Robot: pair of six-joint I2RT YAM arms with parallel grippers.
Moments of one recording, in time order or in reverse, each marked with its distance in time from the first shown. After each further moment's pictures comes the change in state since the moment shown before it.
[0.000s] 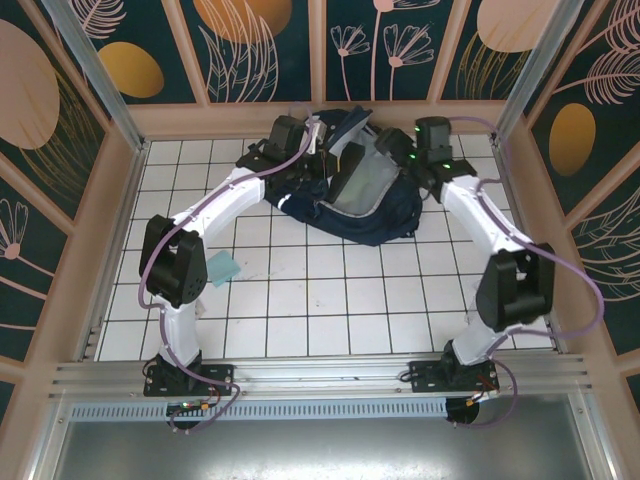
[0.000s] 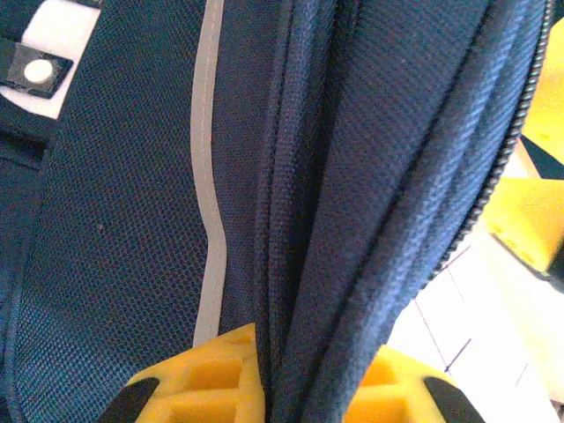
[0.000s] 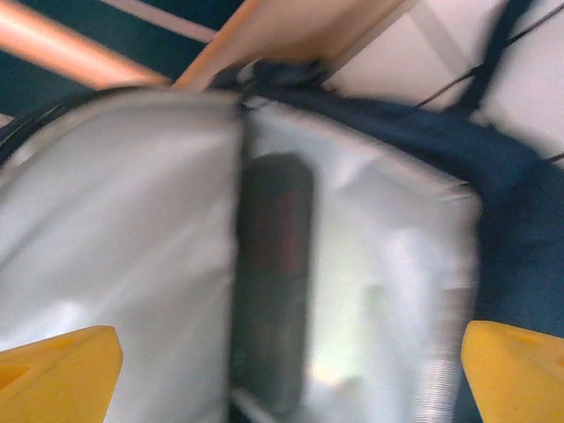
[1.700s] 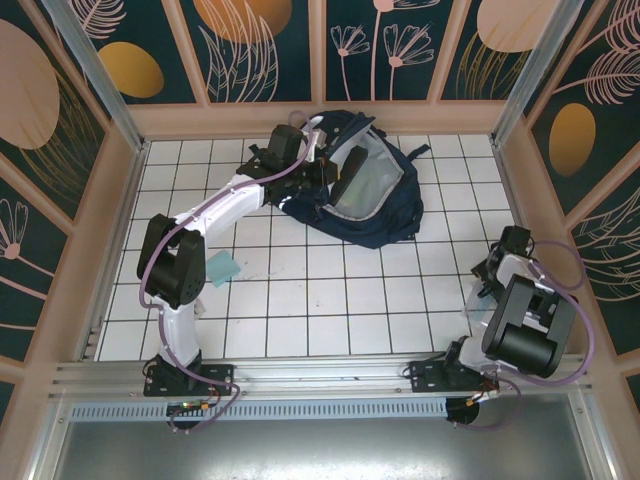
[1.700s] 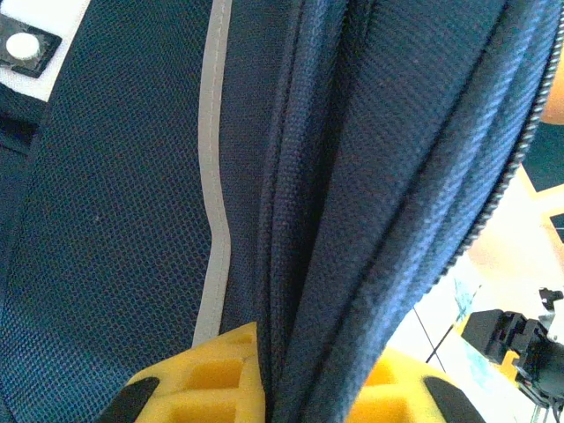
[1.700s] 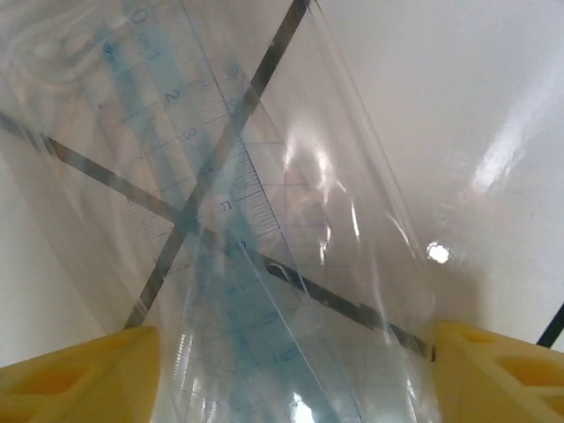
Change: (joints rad) left arm 0.009 -0.014 -0.107 0.105 0.067 -0.014; right arm -0.643 -0.207 -0.768 -0.045 0.194 -0.258
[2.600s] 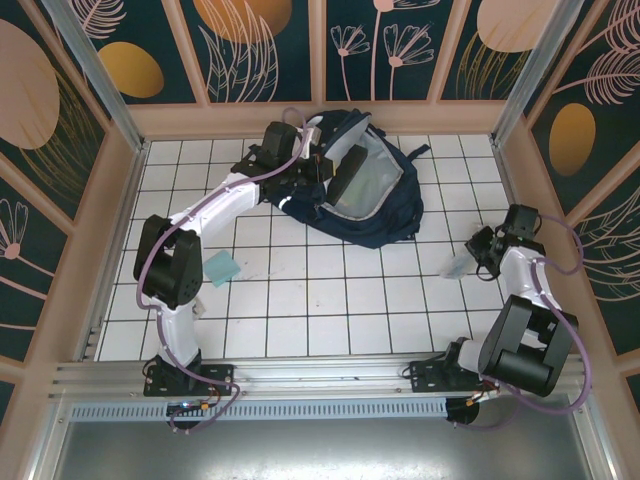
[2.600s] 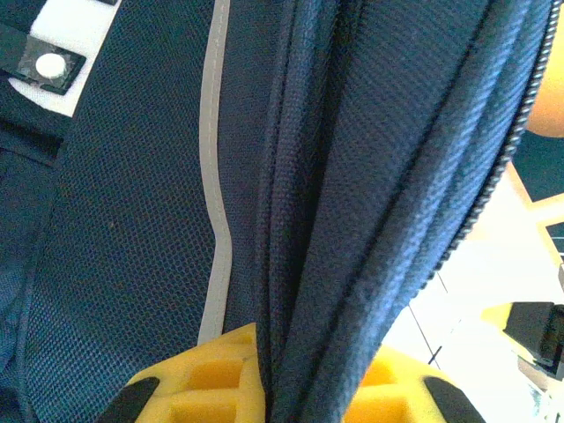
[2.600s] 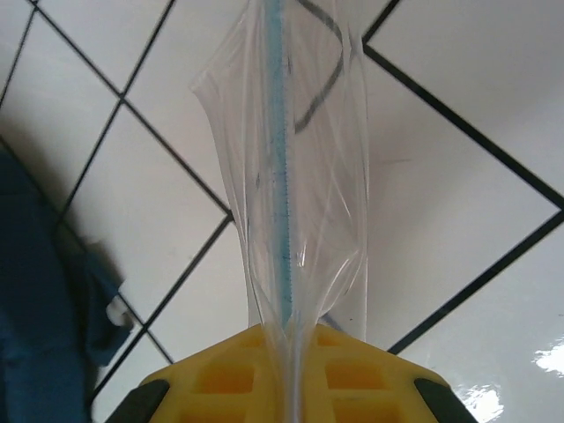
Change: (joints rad) left arm 0.025 -0.018 -0.002 -0.001 0.007 0.000; right arm 0.058 -0.123 0.158 -0.072 -0.395 -0.010
